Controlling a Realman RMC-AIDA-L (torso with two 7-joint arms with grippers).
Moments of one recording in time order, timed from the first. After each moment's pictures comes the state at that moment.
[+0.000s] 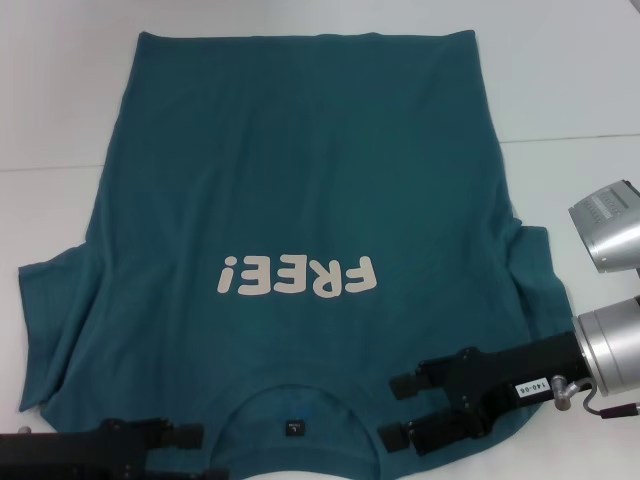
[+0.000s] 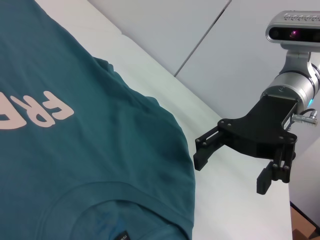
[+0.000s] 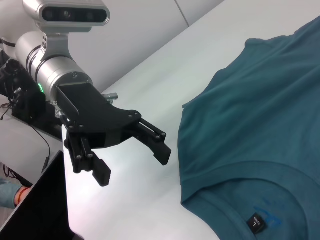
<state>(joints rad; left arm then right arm) -0.40 -2.10 0.70 0.77 2.17 1.78 -1.69 0.60 2.09 -0.82 -0.70 -2.21 -1.67 1.74</state>
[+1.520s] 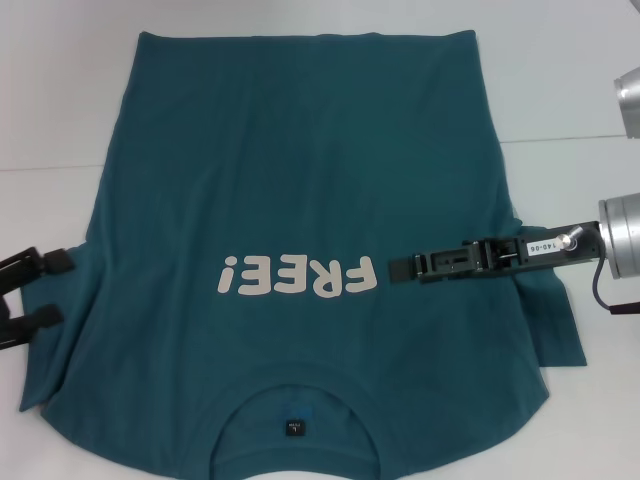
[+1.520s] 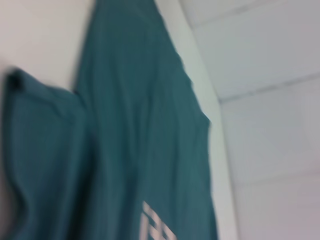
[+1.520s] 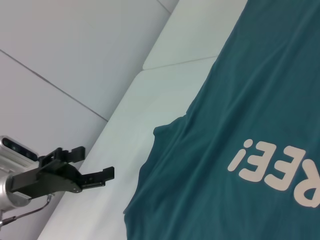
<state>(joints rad) -0.47 -1.96 0.32 0.59 2.13 1.55 -2.44 0.69 2.01 -0.71 -0.72 -2.16 -1.58 2.26</state>
